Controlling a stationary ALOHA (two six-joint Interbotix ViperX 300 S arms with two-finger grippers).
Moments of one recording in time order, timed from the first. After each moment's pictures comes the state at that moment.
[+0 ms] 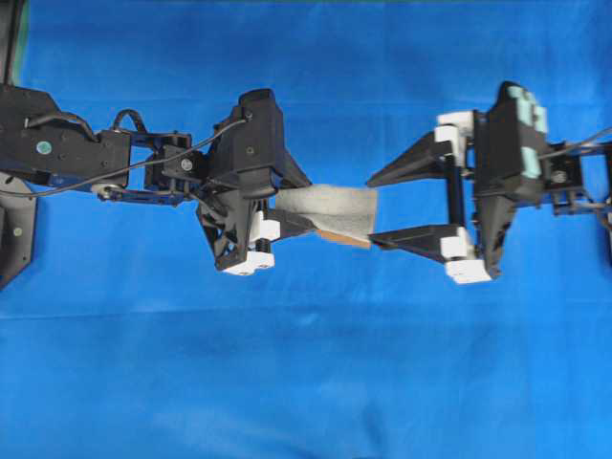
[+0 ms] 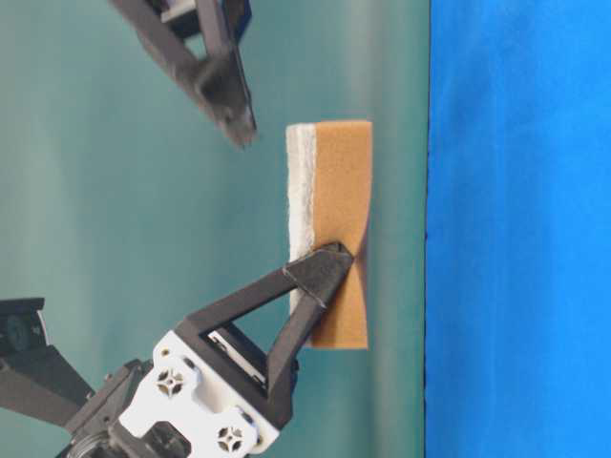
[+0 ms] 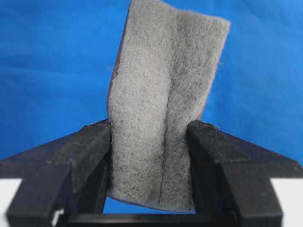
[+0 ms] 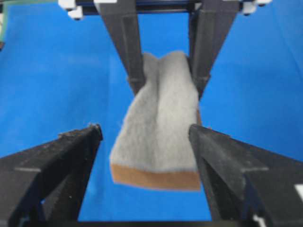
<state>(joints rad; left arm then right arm) 0.00 -0.12 0.58 -0.04 0.08 -0.06 0.03 -0.34 0.81 0.01 -0.16 0.12</state>
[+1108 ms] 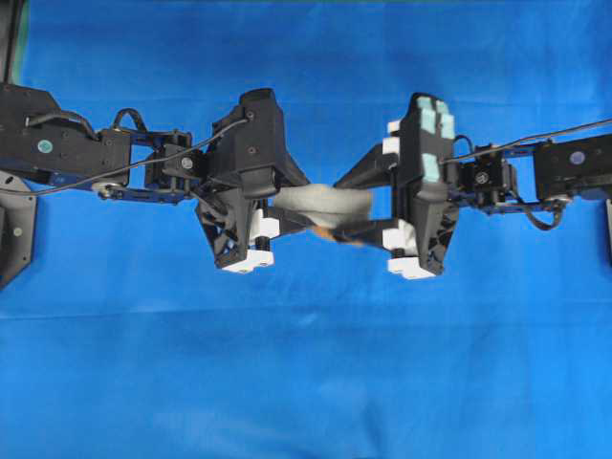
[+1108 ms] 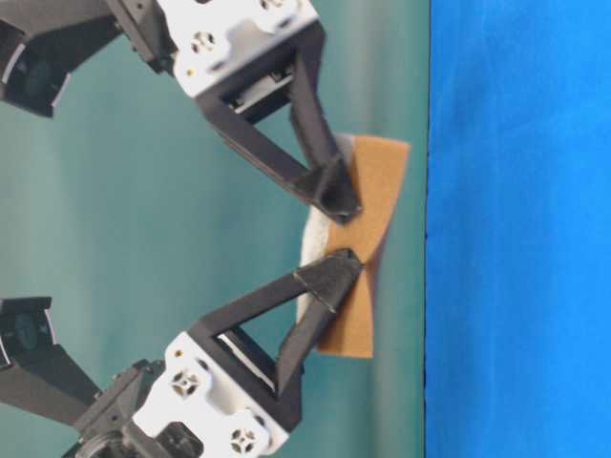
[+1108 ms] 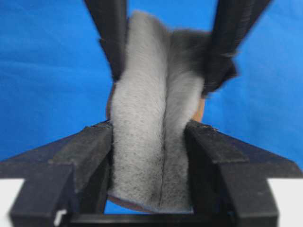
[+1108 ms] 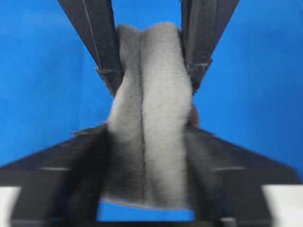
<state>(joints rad) 0.01 -0.12 0.59 -0.03 0.09 -0.05 0.00 -0.15 0.69 0.00 -0.04 0.10</state>
